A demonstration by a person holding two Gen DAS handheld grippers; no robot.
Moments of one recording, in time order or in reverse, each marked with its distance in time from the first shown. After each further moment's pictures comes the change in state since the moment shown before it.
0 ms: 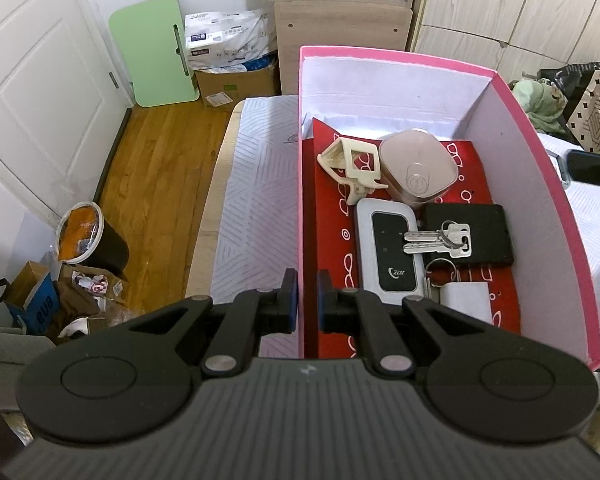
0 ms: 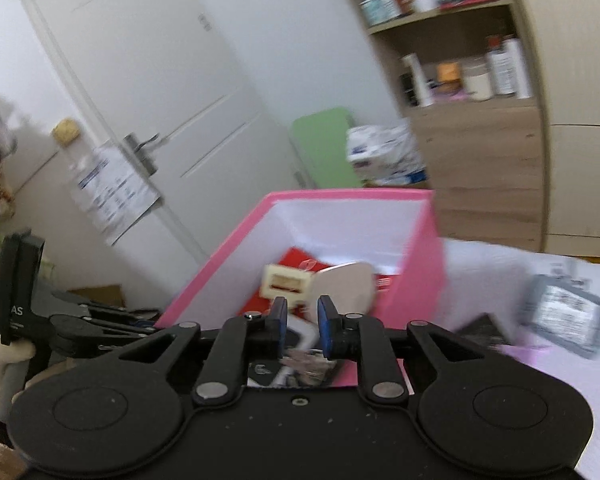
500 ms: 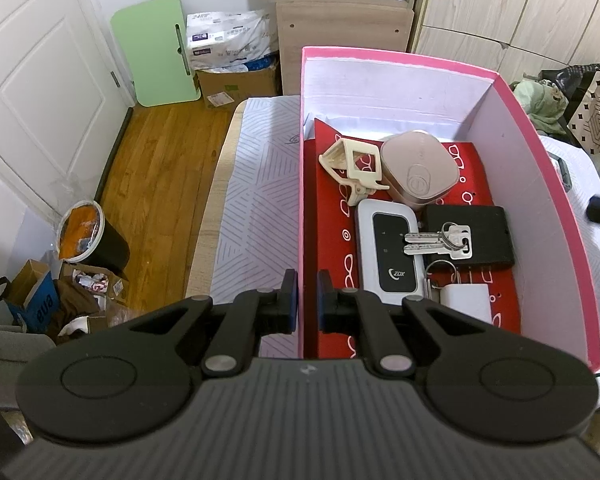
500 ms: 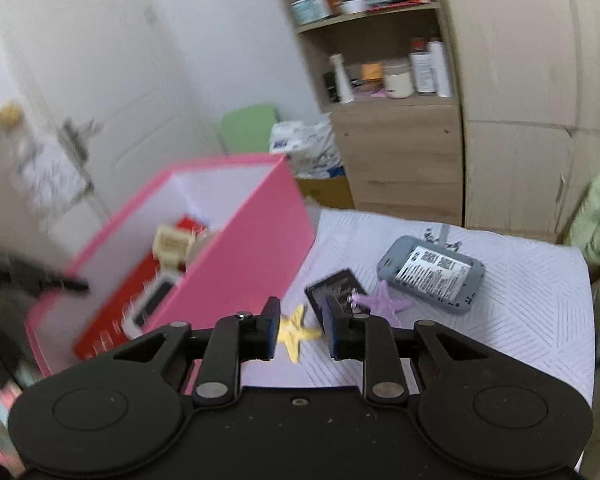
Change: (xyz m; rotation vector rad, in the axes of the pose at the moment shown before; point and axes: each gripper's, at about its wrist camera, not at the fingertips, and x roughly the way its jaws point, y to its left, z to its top) left arm -0.001 -0.002 -0.001 -0.001 0.000 0.005; right arm -0.012 -0.049 -0.041 -0.116 0.055 -0.180
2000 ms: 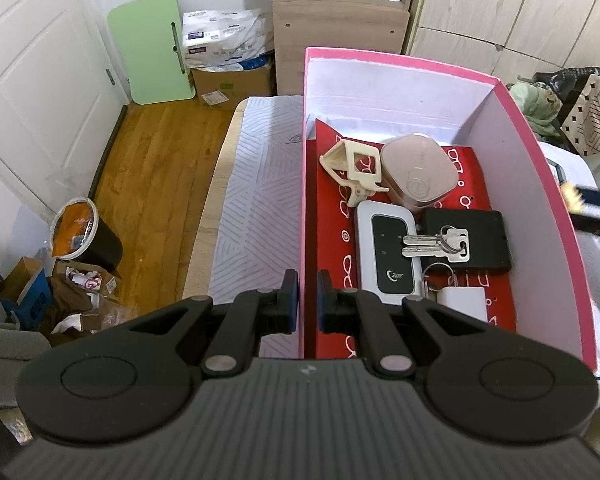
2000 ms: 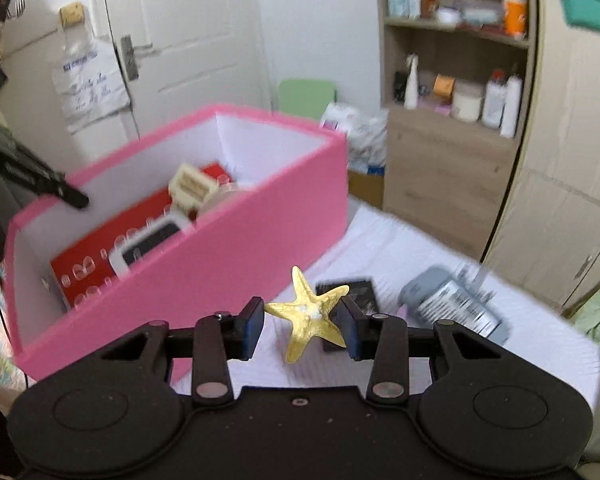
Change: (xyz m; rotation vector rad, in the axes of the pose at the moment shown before) left arm 0.000 0.008 0.000 -0.006 -0.003 -0.031; right arm -0.006 0.017 0.014 -0.257 -0.002 0.033
